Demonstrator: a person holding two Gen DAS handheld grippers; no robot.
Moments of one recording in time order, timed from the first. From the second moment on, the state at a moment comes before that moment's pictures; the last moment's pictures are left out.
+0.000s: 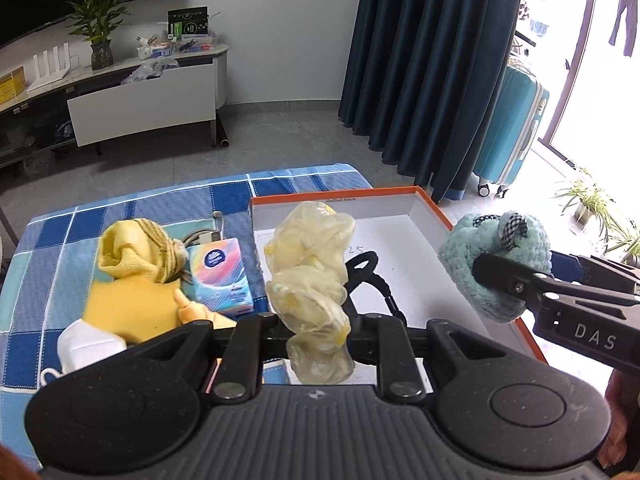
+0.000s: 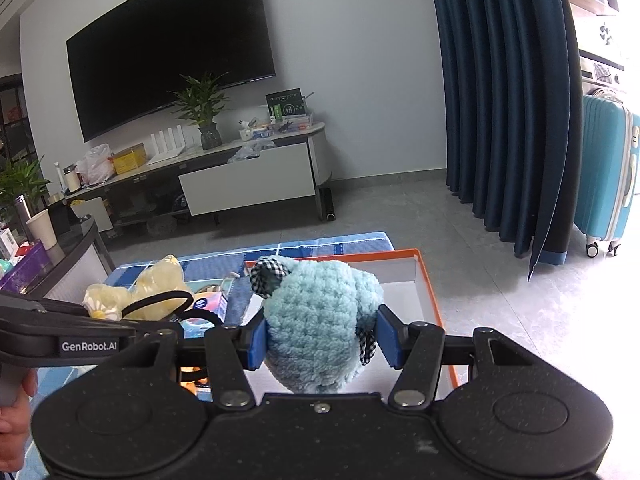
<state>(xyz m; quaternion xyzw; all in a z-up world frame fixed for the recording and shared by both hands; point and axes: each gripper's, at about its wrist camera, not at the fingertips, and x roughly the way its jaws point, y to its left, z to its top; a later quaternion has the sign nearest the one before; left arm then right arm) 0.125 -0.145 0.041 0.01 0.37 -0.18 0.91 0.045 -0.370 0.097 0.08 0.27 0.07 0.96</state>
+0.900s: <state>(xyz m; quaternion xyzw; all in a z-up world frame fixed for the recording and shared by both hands) 0.168 -0.188 0.025 0.00 0.40 -0.14 0.91 0.117 -0.399 0.075 0.06 0.31 0.07 0.95</state>
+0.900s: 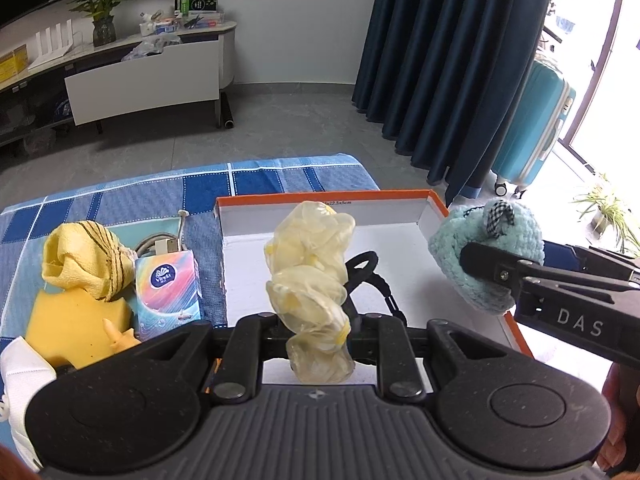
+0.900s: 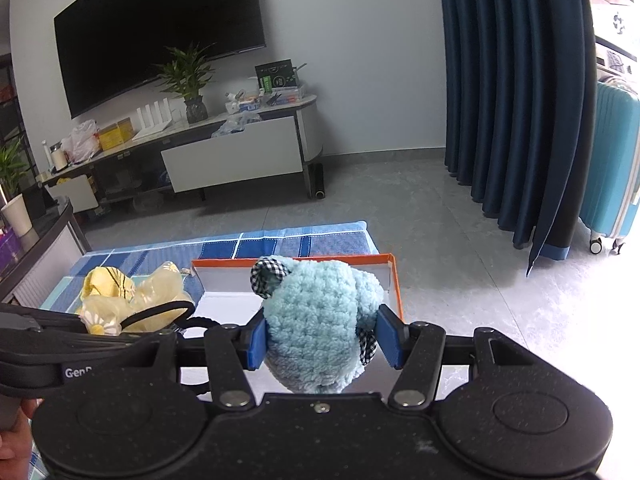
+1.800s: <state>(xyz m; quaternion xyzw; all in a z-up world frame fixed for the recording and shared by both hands) 0.193 -0.206 0.014 -0.01 0.41 -0.12 0.91 0.177 -0.402 0.063 0.05 0.34 0.10 0.93</state>
